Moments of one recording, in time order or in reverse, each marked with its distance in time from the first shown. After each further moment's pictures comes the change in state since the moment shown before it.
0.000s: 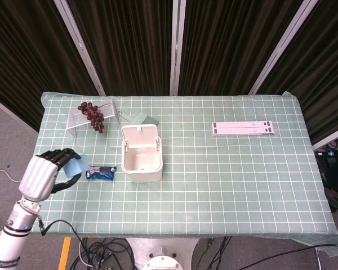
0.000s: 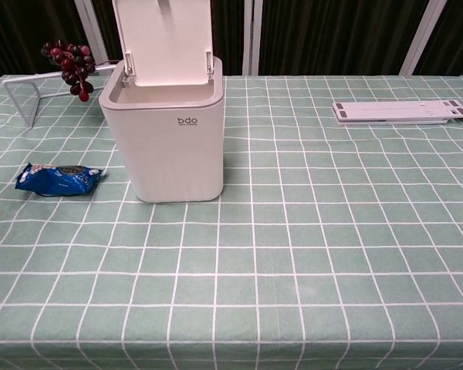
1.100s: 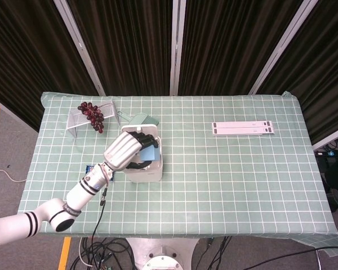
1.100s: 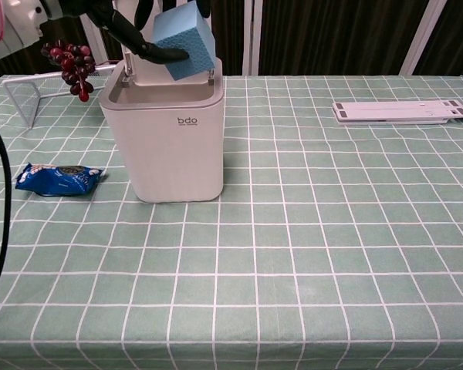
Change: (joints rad) left arm -0.448 -0.316 -0.165 0.268 -0.096 -0.418 -0.082; right arm -0.015 -0.010 0.008 0.083 0.023 -0.012 0.097
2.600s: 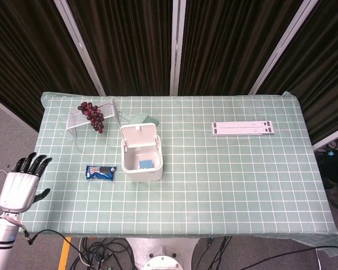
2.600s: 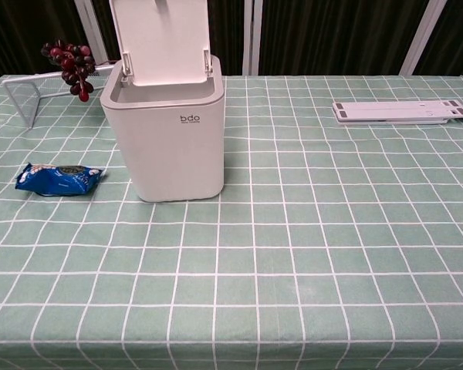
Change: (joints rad) left arm 0.577 0.311 0.311 -0.129 -0.105 0.442 0.366; right arm -0.010 -0.005 -0.016 -0.058 -0.059 0.052 -0.078
